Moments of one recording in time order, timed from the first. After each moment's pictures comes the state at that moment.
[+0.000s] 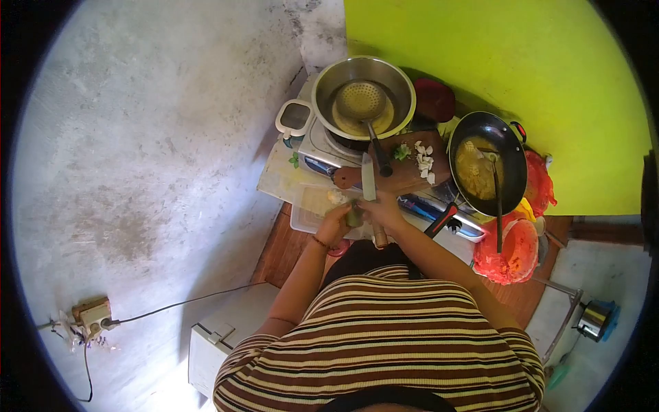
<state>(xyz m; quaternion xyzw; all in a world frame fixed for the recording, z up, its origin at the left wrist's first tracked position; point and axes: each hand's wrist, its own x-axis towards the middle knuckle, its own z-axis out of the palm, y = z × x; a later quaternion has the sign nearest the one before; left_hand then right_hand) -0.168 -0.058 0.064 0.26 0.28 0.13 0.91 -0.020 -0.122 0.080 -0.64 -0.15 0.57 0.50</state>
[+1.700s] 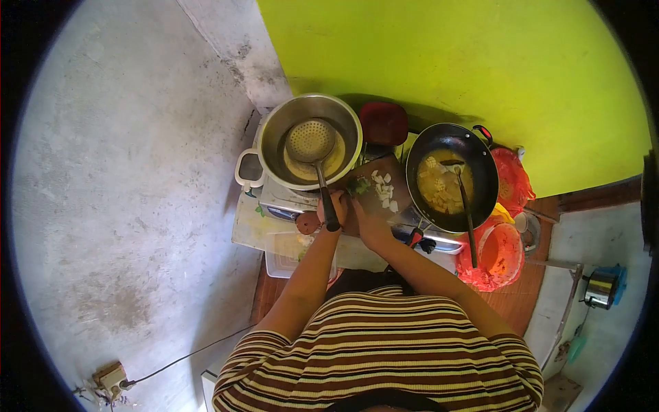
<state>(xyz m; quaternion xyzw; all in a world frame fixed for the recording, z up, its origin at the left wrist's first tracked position) -0.001 0.002 -0.036 0.85 0.38 0.26 0.26 0.064 -0.137 0.033 -0.83 -0.52 0.15 0.15</state>
